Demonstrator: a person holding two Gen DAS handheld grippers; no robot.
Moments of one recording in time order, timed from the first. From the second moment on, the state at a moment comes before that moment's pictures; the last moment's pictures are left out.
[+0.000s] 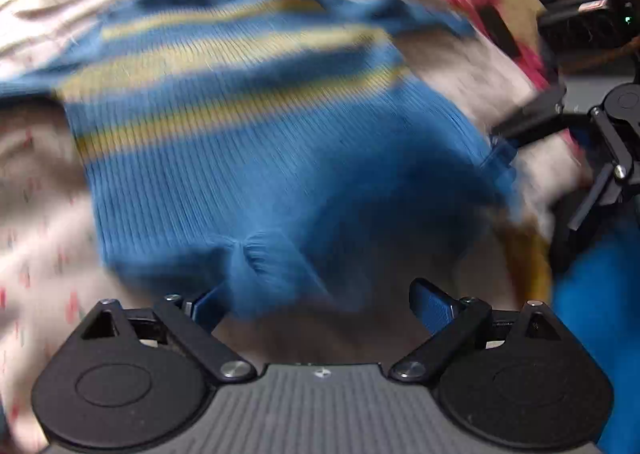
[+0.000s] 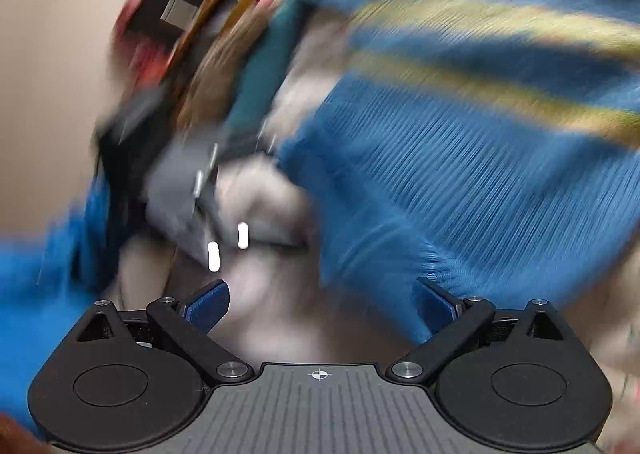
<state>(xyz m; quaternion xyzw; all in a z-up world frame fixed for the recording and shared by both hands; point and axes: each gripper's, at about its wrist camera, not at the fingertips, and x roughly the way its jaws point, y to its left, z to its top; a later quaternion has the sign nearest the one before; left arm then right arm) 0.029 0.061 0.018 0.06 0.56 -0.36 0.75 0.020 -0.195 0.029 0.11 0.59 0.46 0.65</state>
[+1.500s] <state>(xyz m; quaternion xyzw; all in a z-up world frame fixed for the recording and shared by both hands) 0.116 -0.127 0.004 0.04 0.40 -0.24 0.88 0.089 -0.503 -0.032 0.51 0.21 -0.17 0.82</state>
